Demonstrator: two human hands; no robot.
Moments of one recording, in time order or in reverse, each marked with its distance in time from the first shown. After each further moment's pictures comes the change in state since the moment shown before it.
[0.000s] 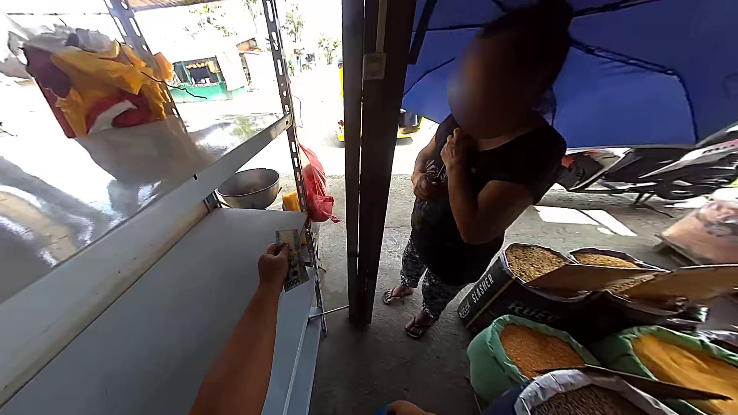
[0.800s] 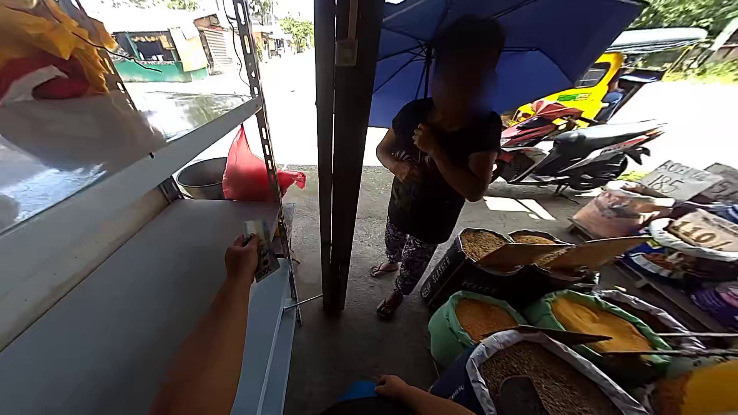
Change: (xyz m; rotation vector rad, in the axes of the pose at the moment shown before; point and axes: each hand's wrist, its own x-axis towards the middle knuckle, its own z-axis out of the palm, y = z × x) left_hand -0.005 0.001 -0.005 0.011 0.019 -0.018; right_hand 0.025 0.077 0.020 0.263 0.200 0.216
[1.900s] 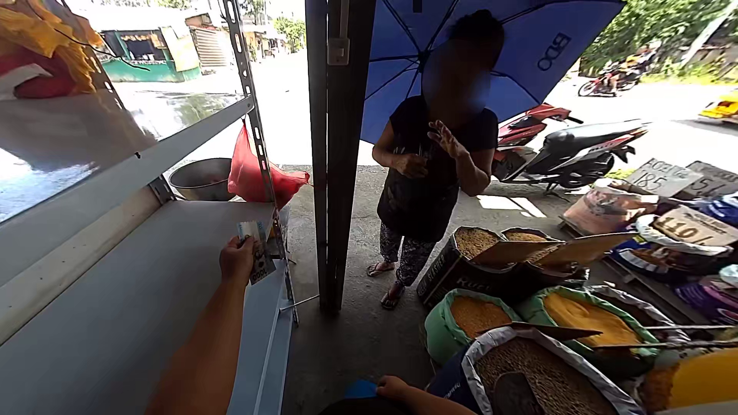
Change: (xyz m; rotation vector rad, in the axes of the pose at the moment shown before) left_hand 0.002 -0.002 0.002 0.017 -0.003 0.012; right_hand -0.002 0.008 -0.001 -0.002 -0.003 0.022
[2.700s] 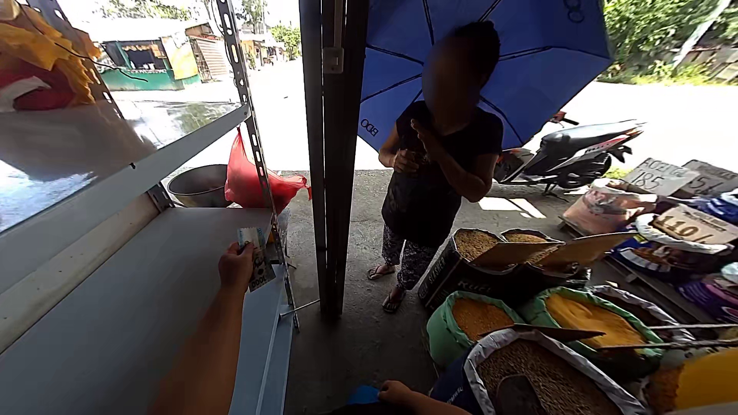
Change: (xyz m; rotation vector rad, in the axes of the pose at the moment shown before) left_hand 0.000 0.001 0.001 0.069 -0.003 0.035; right_hand 0.009 0.006 -0.001 0.019 0.026 0.008
